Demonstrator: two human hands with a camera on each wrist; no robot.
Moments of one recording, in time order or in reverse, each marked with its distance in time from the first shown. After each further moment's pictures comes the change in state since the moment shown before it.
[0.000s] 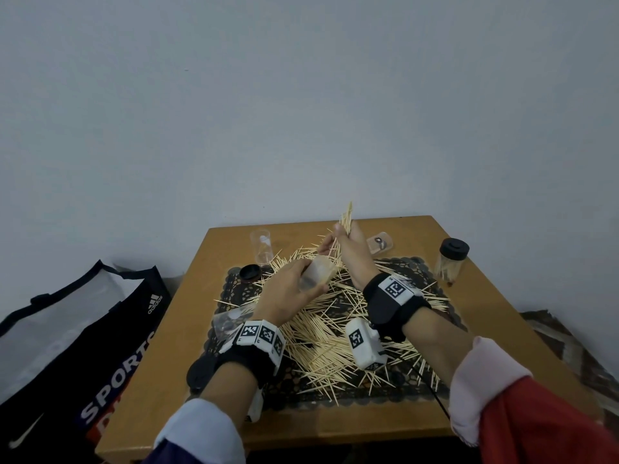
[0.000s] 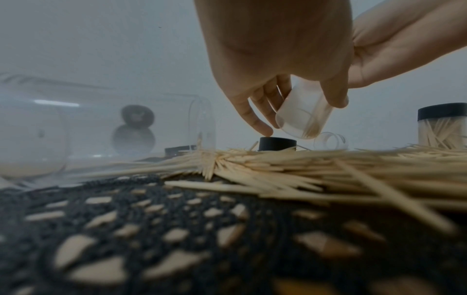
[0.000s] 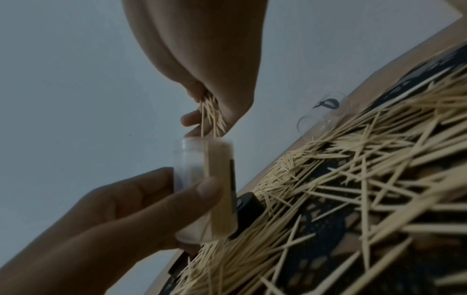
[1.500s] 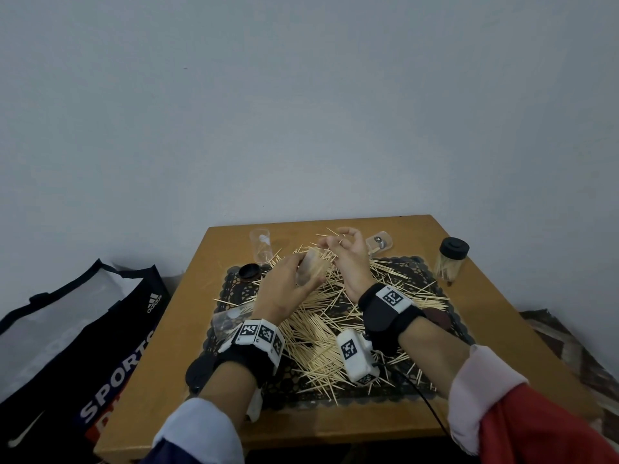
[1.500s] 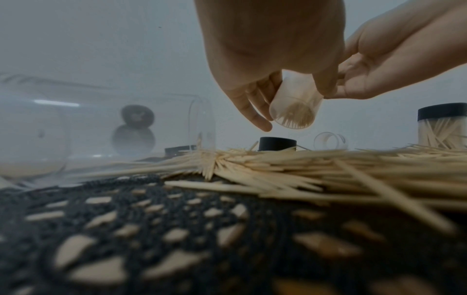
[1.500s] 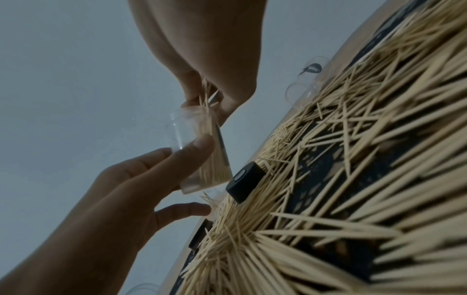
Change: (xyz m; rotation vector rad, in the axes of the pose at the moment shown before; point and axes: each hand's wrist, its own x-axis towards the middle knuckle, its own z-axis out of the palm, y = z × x) left_hand 0.000 0.001 -0.003 -0.043 0.105 -0.006; right_hand -0.014 0.015 0.005 0.179 0.087 0.048
